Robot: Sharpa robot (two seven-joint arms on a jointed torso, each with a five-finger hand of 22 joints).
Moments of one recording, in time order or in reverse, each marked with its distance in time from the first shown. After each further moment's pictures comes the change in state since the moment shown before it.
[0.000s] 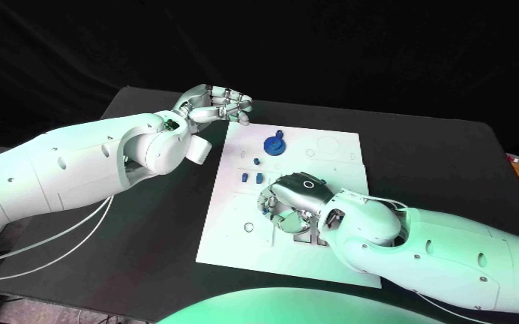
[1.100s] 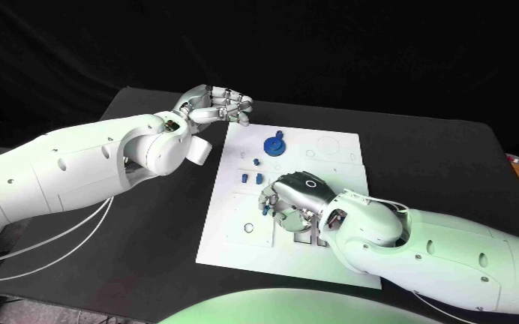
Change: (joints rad) left arm 0.000 0.000 0.000 0.005 -0.007 -0.011 0.003; left_hand 0.000 0.000 0.007 -0.007 0.000 0.000 0.000 0.000 0.001 0.004 0.004 0.000 0.000 0.004 -0.004 0.003 -0.004 0.000 0.004 -0.004 0.008 0.004; right arm 0.001 -0.004 -0.003 0.001 0.021 -0.046 0.002; right_hand 0.069 0.006 0.073 0.007 -0.031 0.053 -0.024 0.021 -0.016 0.032 -0.010 0.040 -0.001 -0.001 -0.013 0.000 0.012 0.000 0.022 -0.015 0.040 0.000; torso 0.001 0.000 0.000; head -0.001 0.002
